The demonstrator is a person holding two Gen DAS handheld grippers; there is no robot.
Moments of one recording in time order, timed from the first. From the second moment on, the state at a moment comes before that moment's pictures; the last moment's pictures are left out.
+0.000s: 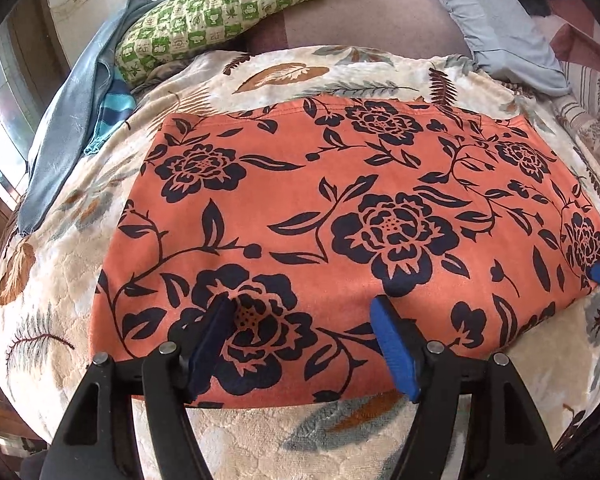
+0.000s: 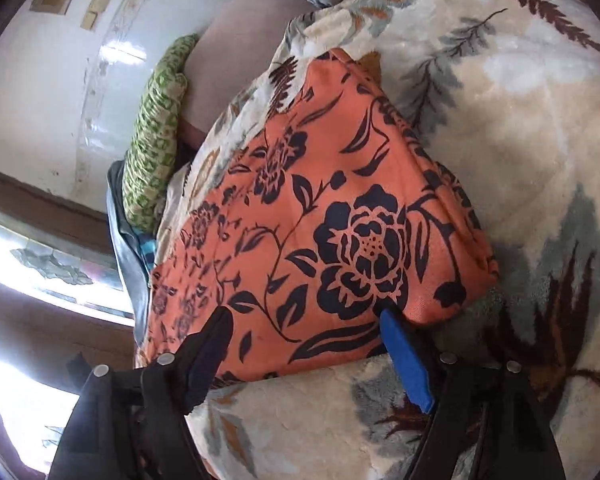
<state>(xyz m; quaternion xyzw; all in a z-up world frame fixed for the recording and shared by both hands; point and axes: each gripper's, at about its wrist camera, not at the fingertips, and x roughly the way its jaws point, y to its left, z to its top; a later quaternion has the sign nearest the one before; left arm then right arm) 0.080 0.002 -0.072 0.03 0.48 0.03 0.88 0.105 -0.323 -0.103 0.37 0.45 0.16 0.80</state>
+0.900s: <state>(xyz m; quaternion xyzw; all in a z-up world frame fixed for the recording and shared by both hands) 0.052 0.085 -0.032 -0.09 0.43 0.05 0.90 0.080 -0.400 -0.115 0.46 0.41 0.06 0.79</state>
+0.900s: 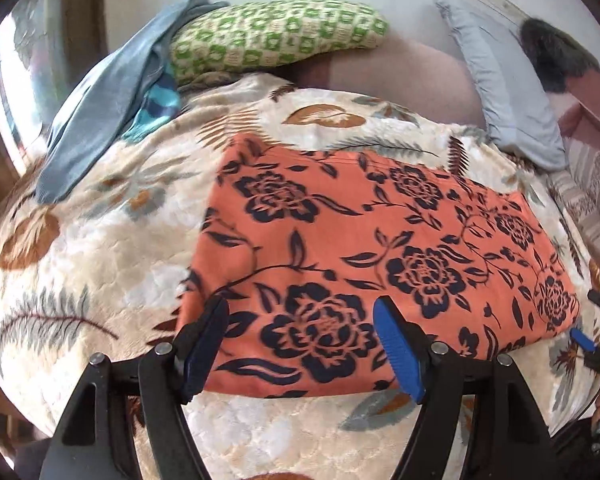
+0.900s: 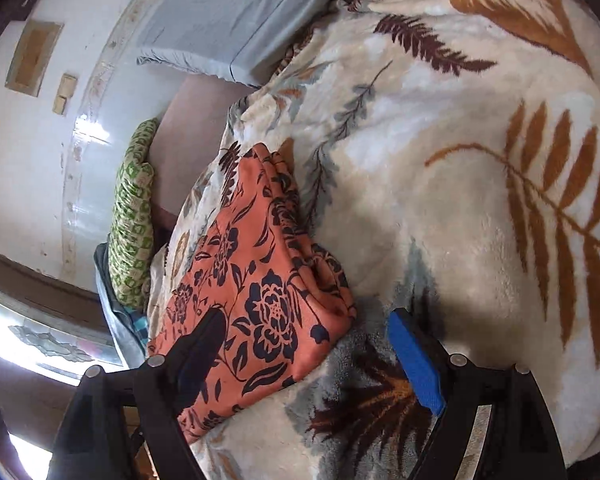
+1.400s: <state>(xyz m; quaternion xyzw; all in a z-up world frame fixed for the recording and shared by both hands) 0.051 0.153 -0.071 -0.24 0.49 0.09 0.83 0.107 -0.388 -0.112 0.41 0.45 0.03 0.79</state>
